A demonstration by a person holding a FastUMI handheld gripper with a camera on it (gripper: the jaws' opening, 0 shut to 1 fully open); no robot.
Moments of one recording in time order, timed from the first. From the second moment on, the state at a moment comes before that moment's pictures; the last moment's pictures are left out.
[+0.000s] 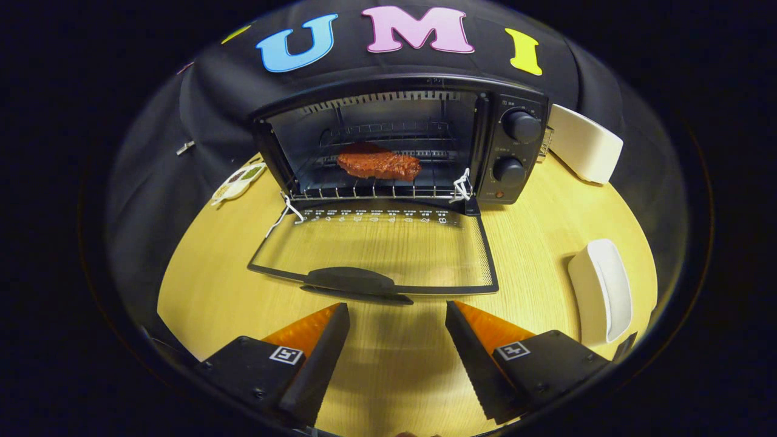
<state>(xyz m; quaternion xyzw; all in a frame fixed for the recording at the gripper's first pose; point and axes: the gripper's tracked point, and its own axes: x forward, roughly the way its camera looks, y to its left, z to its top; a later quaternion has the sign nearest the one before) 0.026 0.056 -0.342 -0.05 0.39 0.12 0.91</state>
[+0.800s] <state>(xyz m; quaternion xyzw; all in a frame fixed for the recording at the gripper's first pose) 0.043 0.063 -0.364 -0.09 0.40 0.12 0.91</state>
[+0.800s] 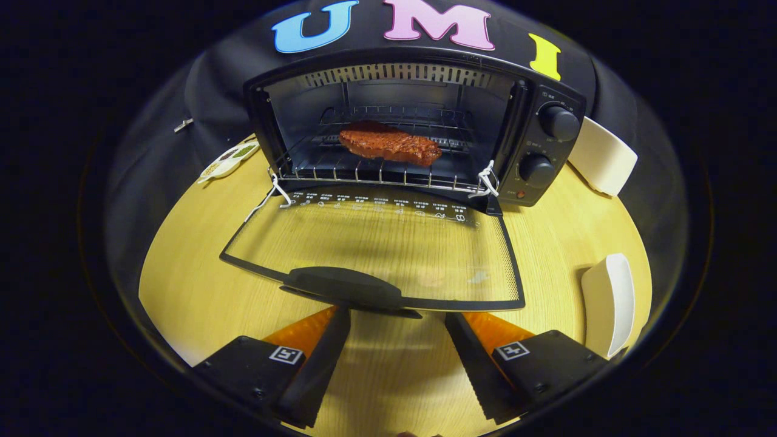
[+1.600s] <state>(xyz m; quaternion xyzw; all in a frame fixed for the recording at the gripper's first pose) 0.085 0.092 -0.239 -0.07 0.29 0.16 0.94</state>
